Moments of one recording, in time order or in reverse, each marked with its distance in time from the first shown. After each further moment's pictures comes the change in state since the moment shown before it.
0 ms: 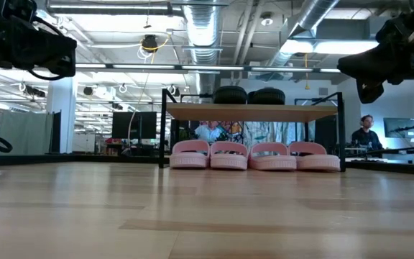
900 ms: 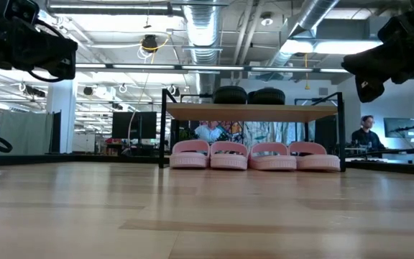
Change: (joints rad) left arm 0.000 0.001 0.000 -0.015 -0.009 -0.042; right arm 0.025 0.000 0.000 -0.009 -0.056 -0.023
